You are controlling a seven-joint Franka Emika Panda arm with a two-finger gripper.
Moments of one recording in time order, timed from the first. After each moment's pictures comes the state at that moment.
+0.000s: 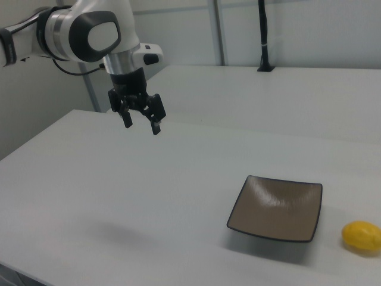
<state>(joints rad) 0.01 -0.04 0.01 -1.72 0.02 1.70 -0.03</state>
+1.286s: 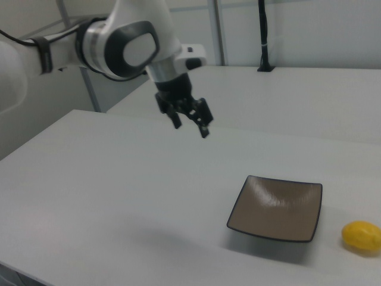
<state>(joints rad) -0.10 0.01 -0.06 -1.72 -0.02 1.91 -0.03</state>
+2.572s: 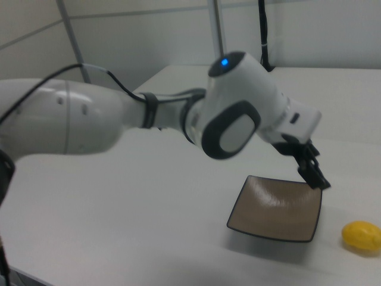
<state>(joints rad) -0.22 0.32 -0.33 -1.70 -0.02 2.56 0.54</state>
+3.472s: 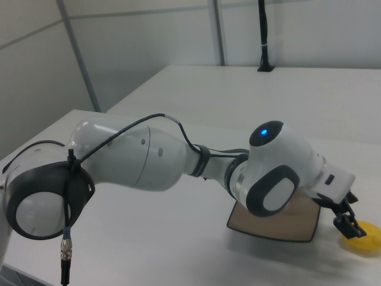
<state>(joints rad) -0.31 0.66 -0.33 -1.56 -0.01 2.80 0.64</state>
